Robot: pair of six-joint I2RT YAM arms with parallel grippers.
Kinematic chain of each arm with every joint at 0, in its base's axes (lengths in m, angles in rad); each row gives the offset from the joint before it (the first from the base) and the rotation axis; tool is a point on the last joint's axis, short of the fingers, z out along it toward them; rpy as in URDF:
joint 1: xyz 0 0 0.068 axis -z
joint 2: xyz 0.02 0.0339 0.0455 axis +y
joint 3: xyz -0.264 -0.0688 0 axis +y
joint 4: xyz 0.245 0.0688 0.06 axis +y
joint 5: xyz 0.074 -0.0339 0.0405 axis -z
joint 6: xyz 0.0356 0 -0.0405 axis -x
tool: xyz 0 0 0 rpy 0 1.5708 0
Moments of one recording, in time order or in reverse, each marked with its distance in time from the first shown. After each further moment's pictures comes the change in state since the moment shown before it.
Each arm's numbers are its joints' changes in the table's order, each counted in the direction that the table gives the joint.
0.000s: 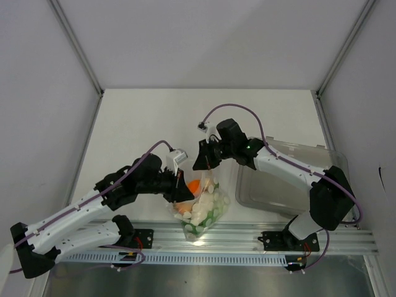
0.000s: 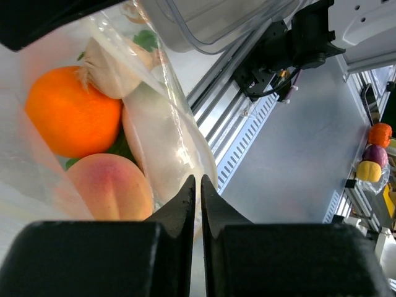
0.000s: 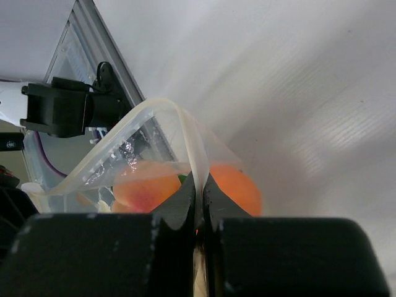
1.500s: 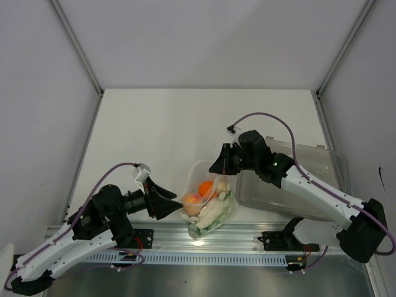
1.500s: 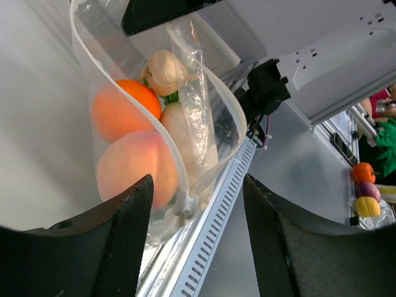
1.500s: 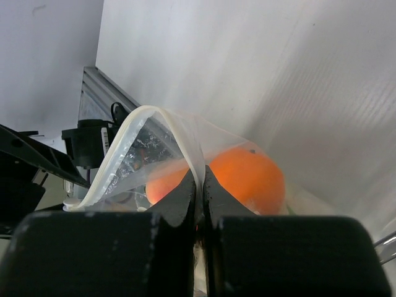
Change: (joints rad) left arm 0.058 -0.608 0.299 -0.138 -0.166 0.042; right arm 0.001 -0.360 0.198 0.092 0.262 -0.349
